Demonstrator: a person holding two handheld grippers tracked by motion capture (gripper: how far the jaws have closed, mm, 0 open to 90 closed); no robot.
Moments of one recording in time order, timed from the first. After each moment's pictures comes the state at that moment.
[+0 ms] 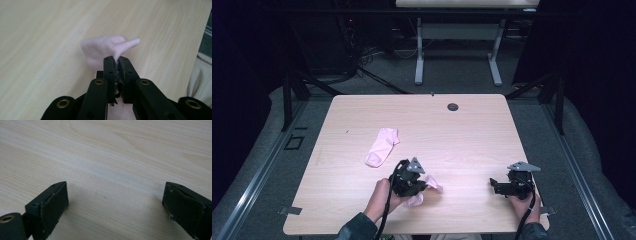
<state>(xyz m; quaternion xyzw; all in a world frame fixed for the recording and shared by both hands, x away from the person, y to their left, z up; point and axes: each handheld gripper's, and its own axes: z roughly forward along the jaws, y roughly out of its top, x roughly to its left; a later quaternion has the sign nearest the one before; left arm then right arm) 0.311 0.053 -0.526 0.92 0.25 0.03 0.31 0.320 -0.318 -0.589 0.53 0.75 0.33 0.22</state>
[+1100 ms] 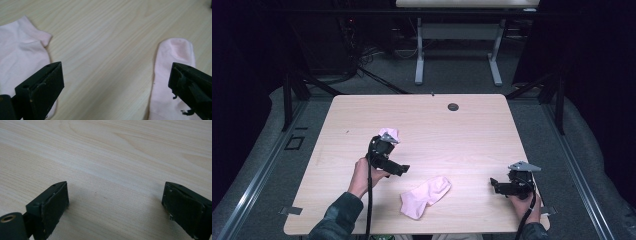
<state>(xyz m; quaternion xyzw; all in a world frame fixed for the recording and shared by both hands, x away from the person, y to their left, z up) 0.388 0.131 -0.499 0.86 0.38 0.08 0.32 0.320 -0.318 -0.589 0.53 0.75 0.33 0.22</state>
